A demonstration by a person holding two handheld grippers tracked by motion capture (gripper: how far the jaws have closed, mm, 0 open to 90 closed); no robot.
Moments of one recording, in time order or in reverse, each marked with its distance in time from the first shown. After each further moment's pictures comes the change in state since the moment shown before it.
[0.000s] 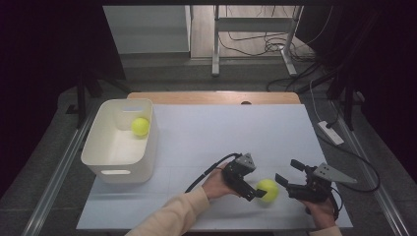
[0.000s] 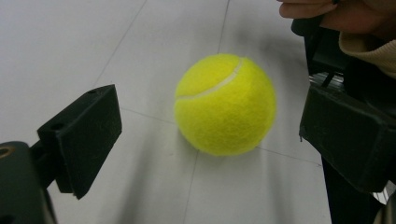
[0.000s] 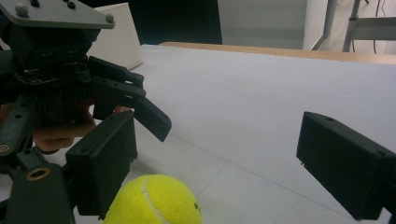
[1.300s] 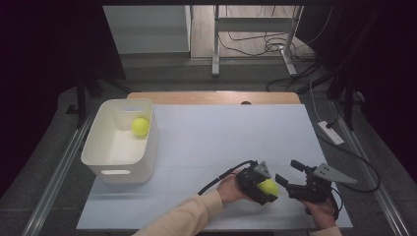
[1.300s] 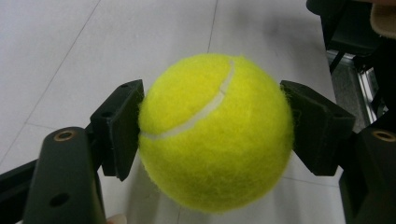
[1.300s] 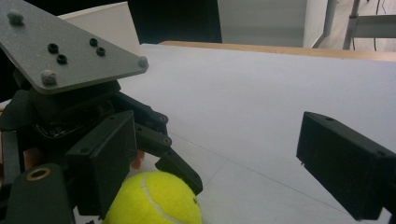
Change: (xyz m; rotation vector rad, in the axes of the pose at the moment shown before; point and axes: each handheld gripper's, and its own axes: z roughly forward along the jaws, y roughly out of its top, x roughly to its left) left arm -0.009 0.008 0.043 0.077 0.007 0.053; right arm -0.001 -0.001 0.000 0.004 0.001 0.008
